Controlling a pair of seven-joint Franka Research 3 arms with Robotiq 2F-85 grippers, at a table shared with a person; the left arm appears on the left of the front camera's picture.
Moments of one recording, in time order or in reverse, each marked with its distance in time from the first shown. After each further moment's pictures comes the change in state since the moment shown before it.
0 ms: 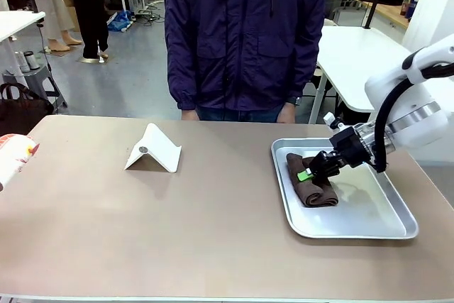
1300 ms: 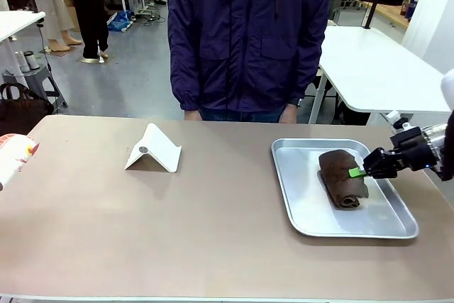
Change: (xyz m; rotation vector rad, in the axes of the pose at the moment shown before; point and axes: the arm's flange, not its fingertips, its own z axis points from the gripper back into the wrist) left arm 0.000 0.000 0.000 0.001 0.000 -0.001; right arm -0.067 -0.029 0.114 -0.017 -0.188 -0.152
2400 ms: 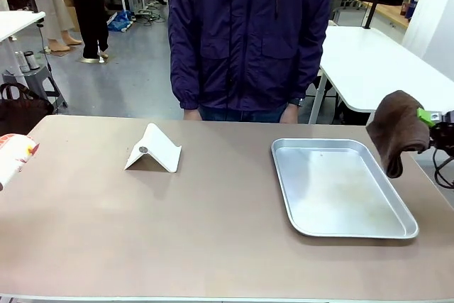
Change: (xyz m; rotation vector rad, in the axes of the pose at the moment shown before) left arm 0.000 0.000 0.000 0.000 0.000 0.000; right arm -0.052 0.030 0.069 1.038 -0.281 0.130
